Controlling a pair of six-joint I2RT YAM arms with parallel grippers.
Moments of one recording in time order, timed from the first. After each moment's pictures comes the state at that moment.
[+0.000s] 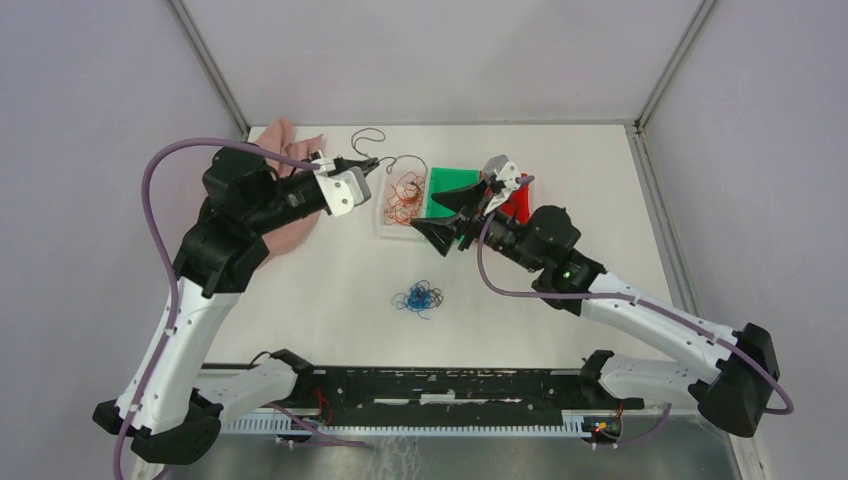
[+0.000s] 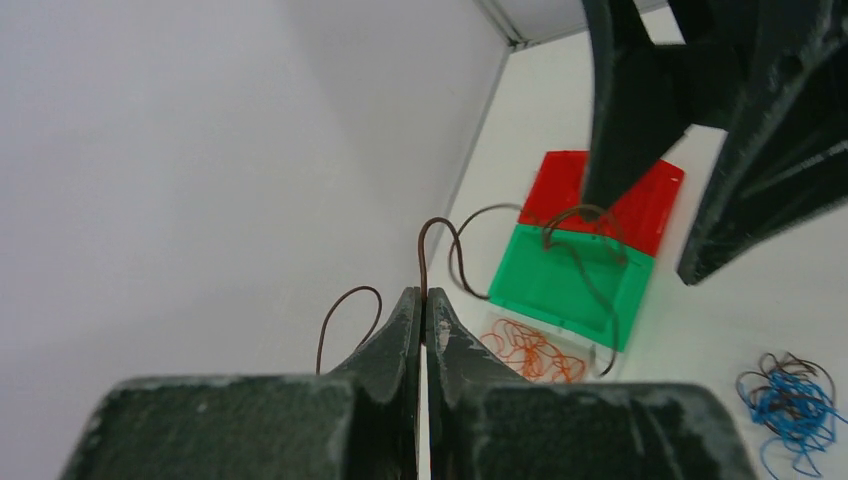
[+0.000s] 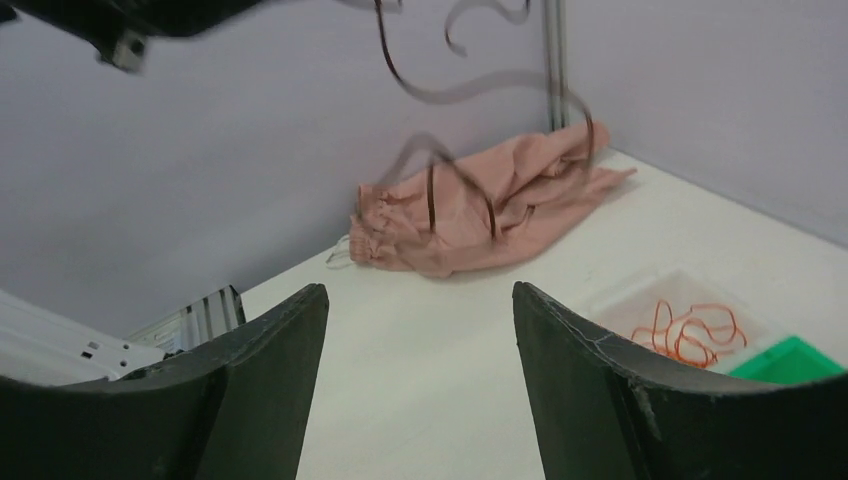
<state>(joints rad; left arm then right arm) -0.50 1.02 1.50 -0.54 0.50 0.79 0.87 1.11 0.84 0.45 -0.14 0.28</state>
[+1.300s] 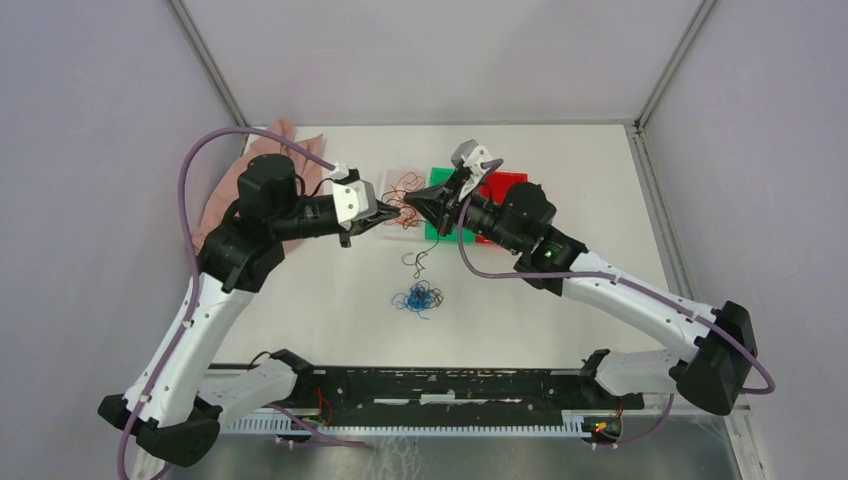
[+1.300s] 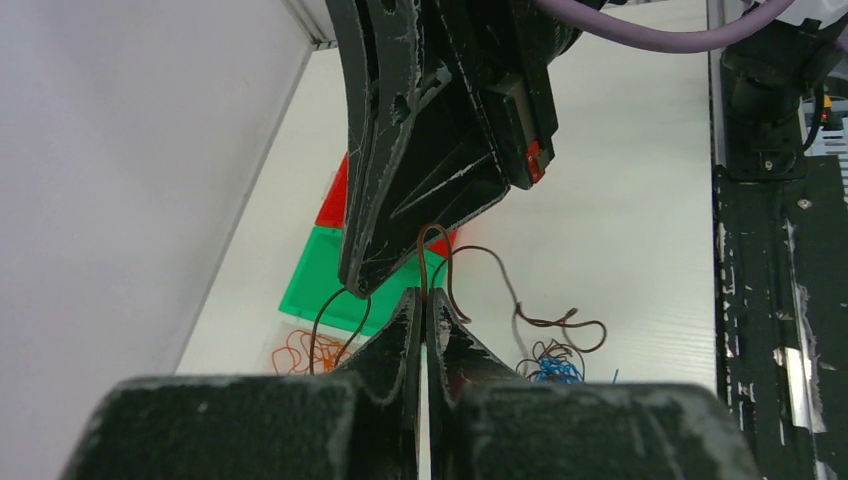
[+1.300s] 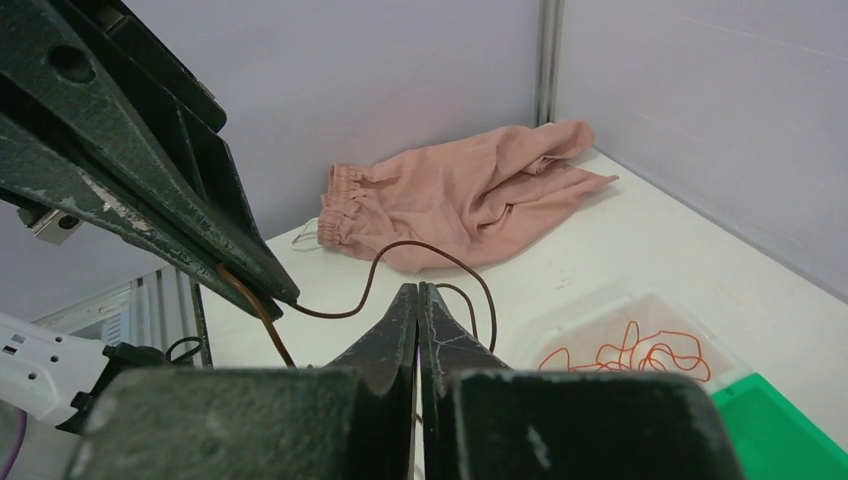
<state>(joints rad) -0.50 1.00 1.35 -0.62 0.75 0.58 0.87 1.28 1.07 0.33 -0.18 0.14</state>
